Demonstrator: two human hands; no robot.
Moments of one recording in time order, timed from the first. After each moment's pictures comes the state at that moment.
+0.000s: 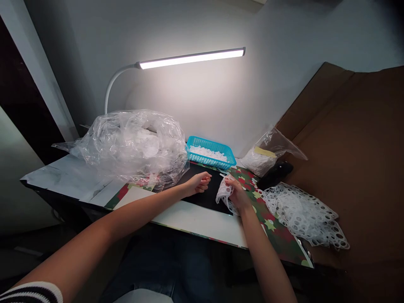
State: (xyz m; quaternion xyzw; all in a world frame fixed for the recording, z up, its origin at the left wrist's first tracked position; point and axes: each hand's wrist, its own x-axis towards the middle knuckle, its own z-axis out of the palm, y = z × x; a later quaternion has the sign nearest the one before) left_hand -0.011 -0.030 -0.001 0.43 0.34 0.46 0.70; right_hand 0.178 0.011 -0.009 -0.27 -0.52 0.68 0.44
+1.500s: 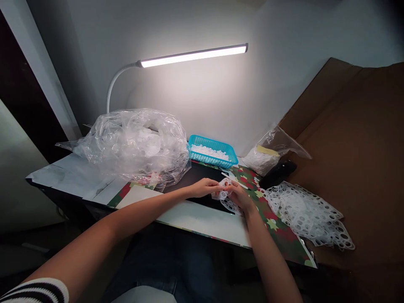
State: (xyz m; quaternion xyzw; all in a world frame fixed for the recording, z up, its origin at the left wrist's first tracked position) left_hand 0.000 -0.040 -0.004 0.63 0.35 0.42 0.55; right_hand 0.185 0.013 -0.015 -0.25 -0.58 0.69 0.34
